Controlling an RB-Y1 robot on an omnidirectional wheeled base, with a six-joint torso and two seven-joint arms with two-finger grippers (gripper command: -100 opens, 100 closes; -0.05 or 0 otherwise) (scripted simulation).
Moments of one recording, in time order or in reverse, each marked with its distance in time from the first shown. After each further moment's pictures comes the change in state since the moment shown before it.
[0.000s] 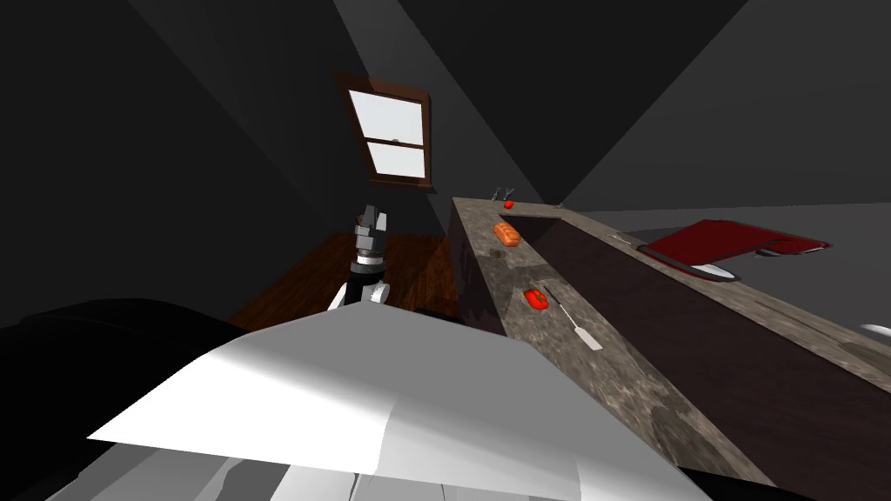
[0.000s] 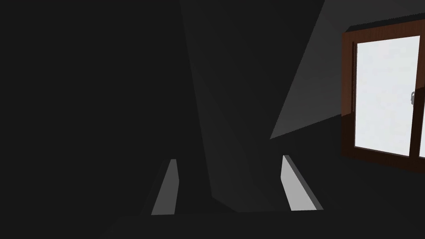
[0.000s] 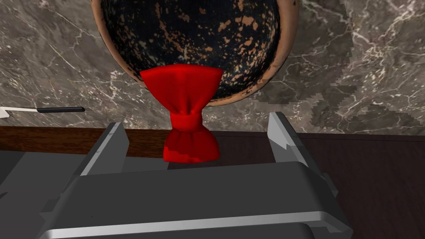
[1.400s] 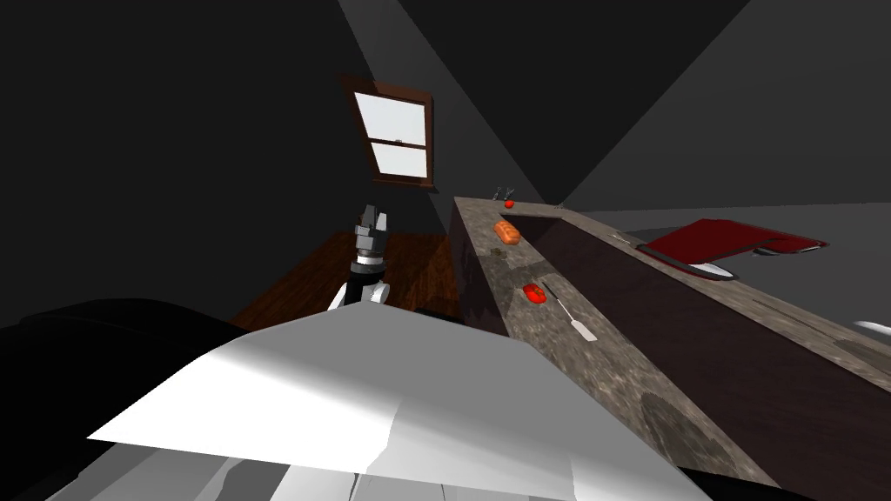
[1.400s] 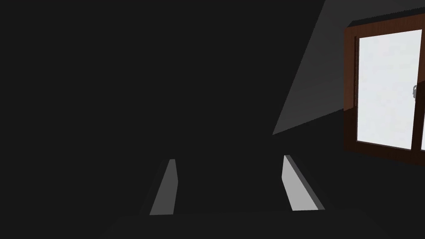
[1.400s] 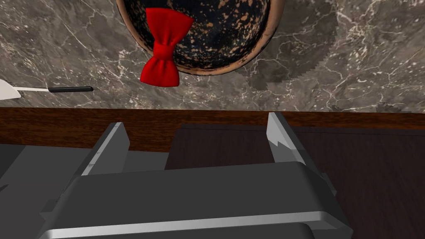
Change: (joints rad) left arm 0.000 0.000 0.000 0.000 0.000 0.000 0.000; right arm 0.003 -0.159 0.037 -0.047 -0.038 -0.091 -0.041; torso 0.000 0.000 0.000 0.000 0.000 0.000
